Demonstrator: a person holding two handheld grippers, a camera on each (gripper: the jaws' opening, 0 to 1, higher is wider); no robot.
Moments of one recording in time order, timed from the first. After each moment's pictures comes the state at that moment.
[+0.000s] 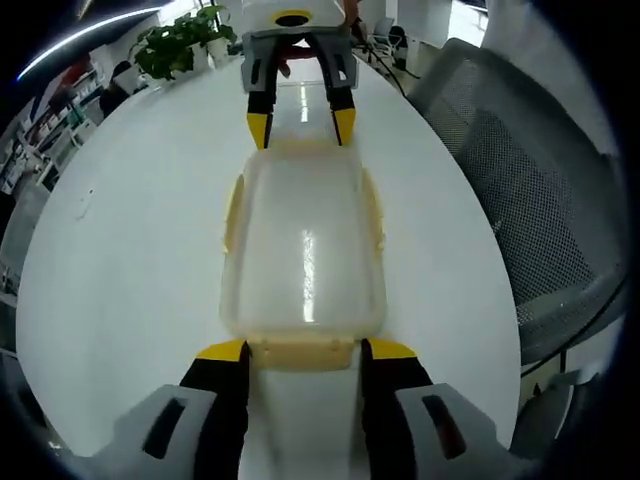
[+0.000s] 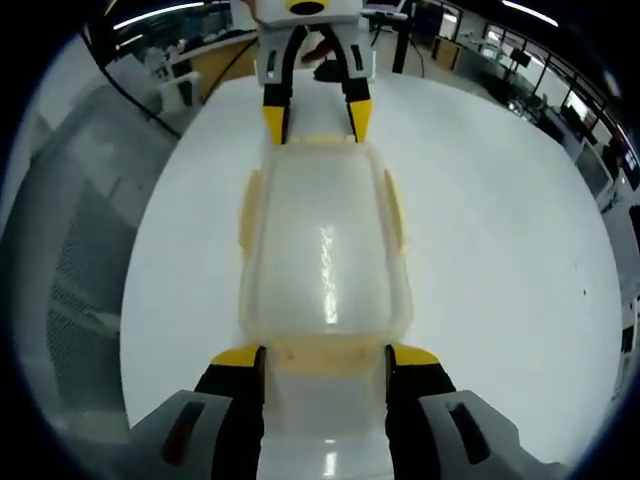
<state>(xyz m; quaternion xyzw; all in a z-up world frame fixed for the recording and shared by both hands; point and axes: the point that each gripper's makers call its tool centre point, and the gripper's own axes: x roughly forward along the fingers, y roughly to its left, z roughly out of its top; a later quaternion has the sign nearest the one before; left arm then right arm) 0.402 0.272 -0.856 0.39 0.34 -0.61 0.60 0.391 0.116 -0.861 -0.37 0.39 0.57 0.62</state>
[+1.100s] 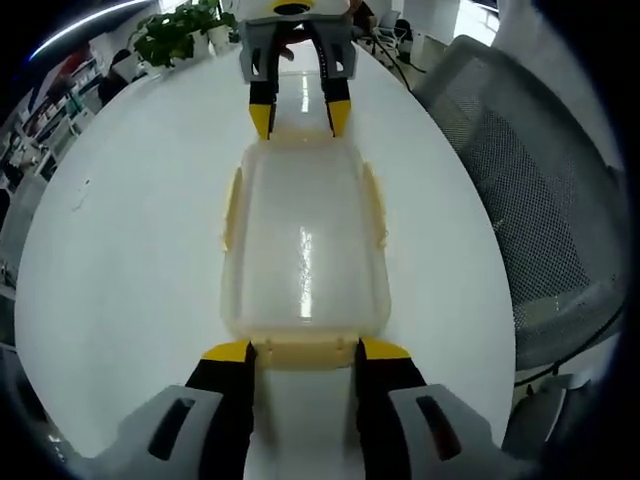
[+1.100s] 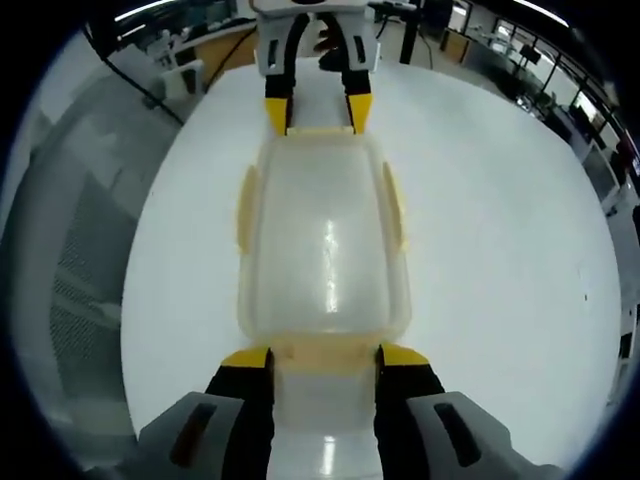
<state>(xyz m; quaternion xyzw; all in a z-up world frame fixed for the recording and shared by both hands) 0.399 0.273 -0.858 0.41 0.36 -0.60 0.59 0.392 0.115 -0.862 -0.38 0.41 0.57 0.60</state>
